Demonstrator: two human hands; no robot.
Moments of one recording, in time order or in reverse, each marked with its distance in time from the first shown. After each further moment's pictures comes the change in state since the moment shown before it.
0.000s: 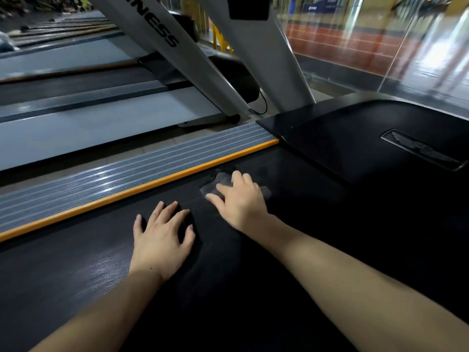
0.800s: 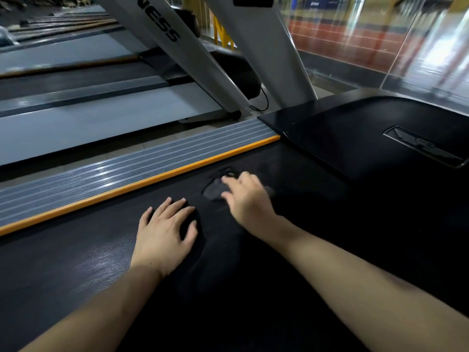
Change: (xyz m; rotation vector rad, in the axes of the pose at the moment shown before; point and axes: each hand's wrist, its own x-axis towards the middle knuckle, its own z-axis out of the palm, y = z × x) left_hand -0.001 -0.002 0.002 -0.007 0.054 0.086; right_hand -0.011 0.016 0.012 0.132 0.151 -0.049
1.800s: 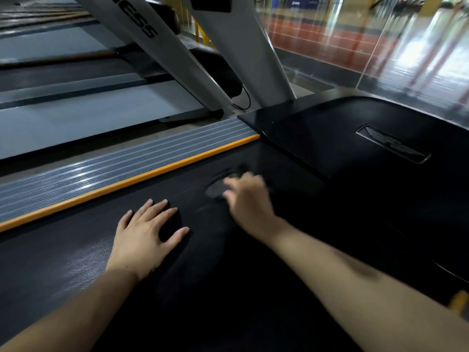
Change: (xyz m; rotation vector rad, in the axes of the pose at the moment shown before) left_hand 0.002 0.000 -0.003 0.016 -0.070 0.026; right_hand -0.018 0.024 -0.030 -0.119 0.033 0.082
